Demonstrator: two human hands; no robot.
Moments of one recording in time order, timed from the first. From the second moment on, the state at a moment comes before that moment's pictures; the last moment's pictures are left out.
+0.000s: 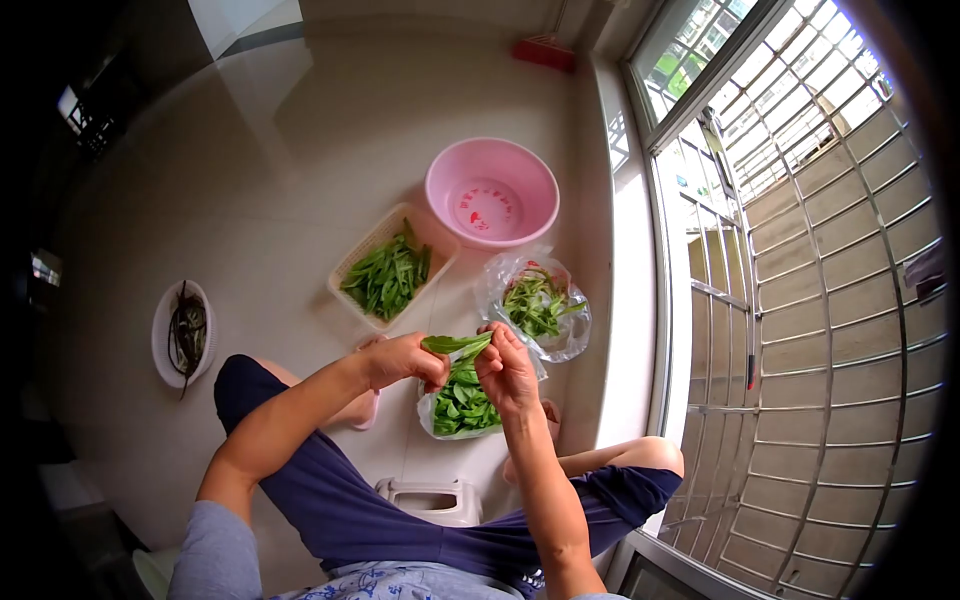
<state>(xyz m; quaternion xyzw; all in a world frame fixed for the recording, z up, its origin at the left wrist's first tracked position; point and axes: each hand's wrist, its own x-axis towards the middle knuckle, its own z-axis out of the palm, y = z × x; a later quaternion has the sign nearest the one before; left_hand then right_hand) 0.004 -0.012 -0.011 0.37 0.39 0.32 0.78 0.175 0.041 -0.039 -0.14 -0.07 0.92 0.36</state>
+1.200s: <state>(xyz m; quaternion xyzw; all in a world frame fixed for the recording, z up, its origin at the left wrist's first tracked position) 0.029 -0.034 -0.047 0.73 0.64 0.14 0.20 0.178 0.029 -0.057 -0.36 -0.47 0.80 0.11</state>
